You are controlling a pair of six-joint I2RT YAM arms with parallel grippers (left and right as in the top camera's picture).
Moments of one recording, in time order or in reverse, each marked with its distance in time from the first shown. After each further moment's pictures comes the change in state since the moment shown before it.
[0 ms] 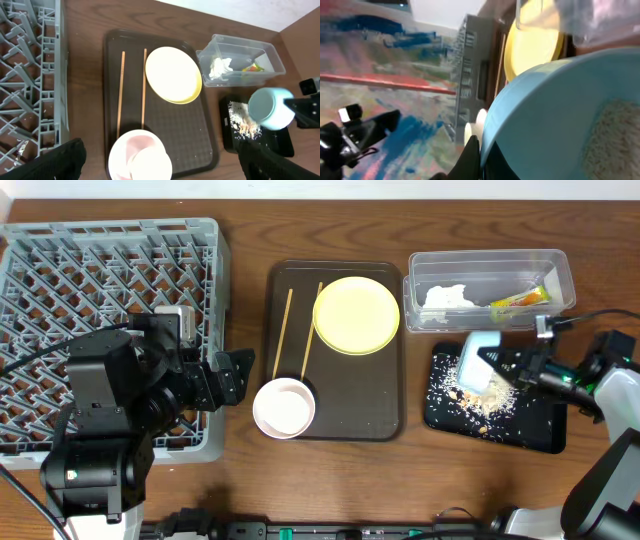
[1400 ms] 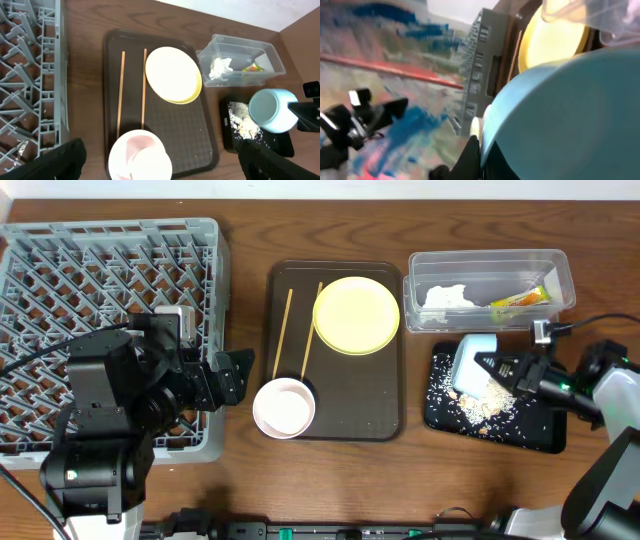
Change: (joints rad) left arm 0.000 0.000 0.000 0.000 0.000 0.000; right arm 0.013 0.004 -0.005 -0.140 -0.060 -0.195
